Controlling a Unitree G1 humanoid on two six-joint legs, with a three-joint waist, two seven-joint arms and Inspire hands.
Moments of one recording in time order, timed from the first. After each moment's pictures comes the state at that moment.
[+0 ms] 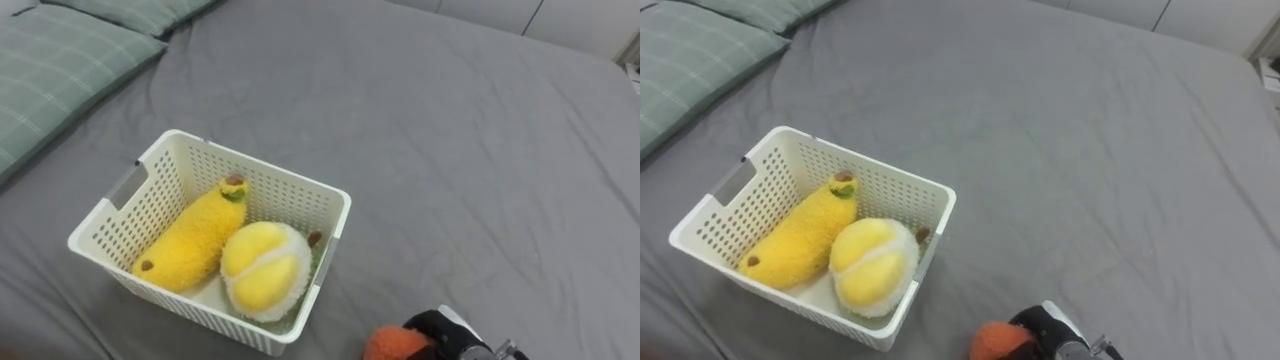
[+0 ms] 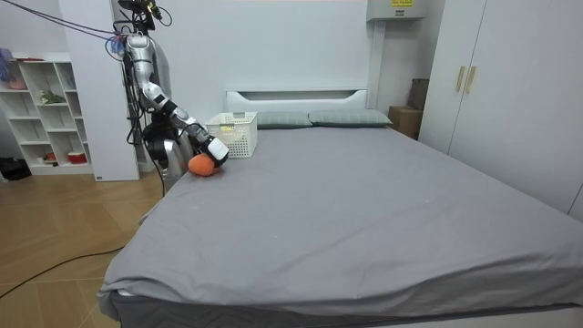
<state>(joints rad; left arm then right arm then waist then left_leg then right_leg) 0.17 0.14 0.14 0.93 0.08 0.04 0.05 0.00 -0.19 0.13 0.77 -0.48 0.06 0.16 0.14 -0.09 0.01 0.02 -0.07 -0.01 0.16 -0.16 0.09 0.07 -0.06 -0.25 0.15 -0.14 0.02</state>
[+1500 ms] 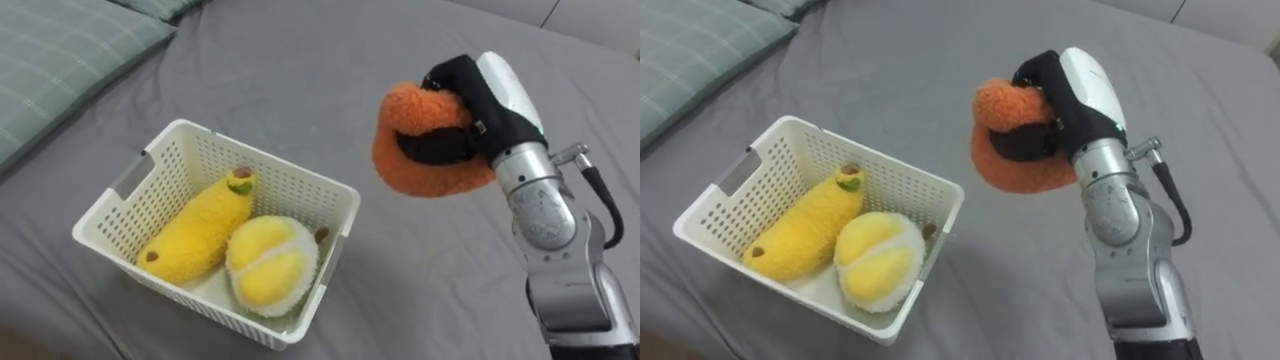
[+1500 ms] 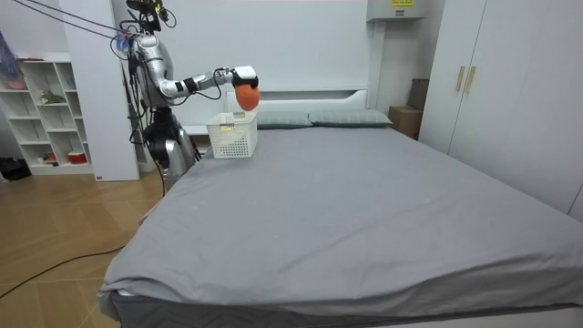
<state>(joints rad) 0.16 0.14 0.22 0.97 0.10 0.04 0.04 -0.20 -0.27 0.04 -0.18 -0.60 0.12 0.20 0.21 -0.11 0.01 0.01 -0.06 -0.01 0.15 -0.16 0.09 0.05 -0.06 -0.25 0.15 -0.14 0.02</state>
